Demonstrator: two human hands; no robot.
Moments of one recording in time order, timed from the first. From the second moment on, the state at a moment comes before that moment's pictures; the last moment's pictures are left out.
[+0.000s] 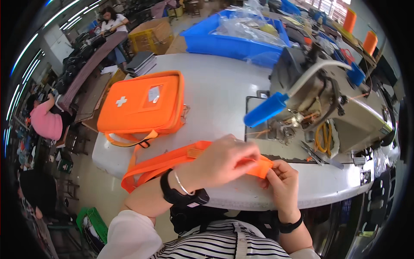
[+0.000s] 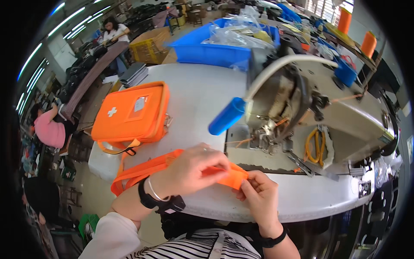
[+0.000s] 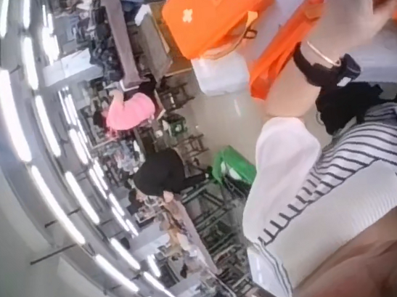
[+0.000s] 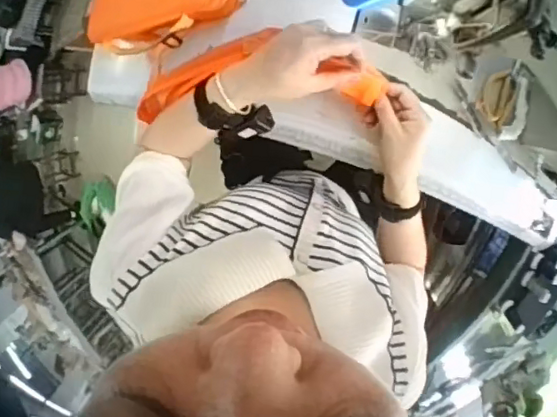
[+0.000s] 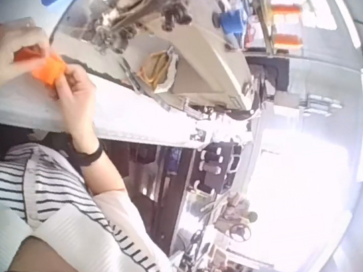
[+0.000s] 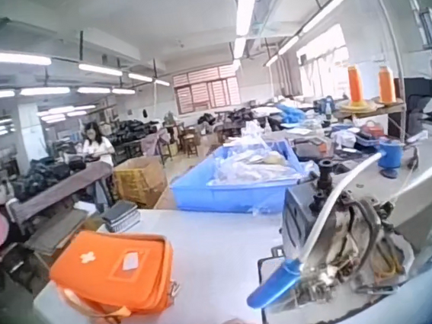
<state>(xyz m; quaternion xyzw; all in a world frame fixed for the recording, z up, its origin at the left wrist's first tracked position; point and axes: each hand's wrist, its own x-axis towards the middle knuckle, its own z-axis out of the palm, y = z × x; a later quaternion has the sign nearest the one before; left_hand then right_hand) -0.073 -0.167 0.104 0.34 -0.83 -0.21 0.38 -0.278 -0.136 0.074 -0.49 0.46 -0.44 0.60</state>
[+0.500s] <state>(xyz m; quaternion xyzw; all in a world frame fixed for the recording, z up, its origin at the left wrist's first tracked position) -0.085 -0.148 0.083 0.25 -0.90 -0.13 0.32 -0.280 -0.135 0.062 -0.52 0.50 -0.47 0.52</state>
